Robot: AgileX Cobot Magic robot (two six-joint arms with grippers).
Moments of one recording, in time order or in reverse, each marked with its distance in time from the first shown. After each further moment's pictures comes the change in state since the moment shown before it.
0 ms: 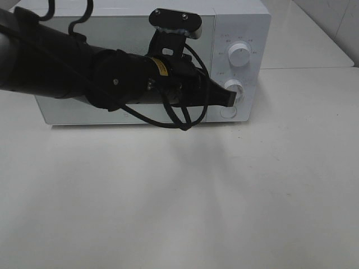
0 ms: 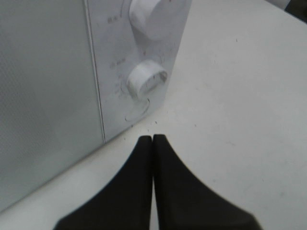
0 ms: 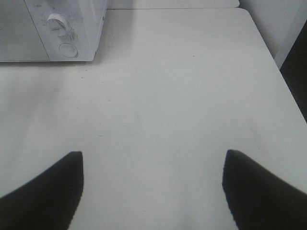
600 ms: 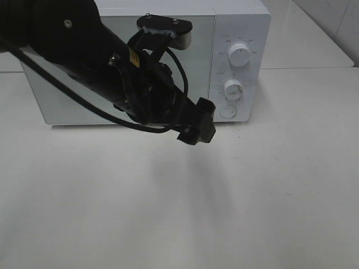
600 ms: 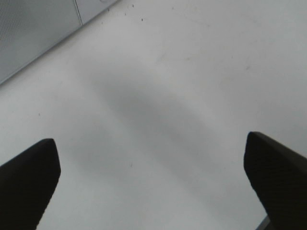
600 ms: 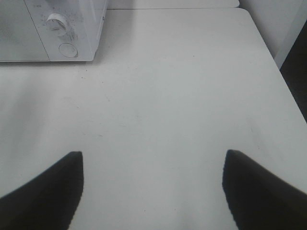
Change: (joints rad) left arm 0.000 -0.186 0.000 0.037 0.584 0.000; right arm 0.000 0.000 0.000 0.000 0.000 0.000
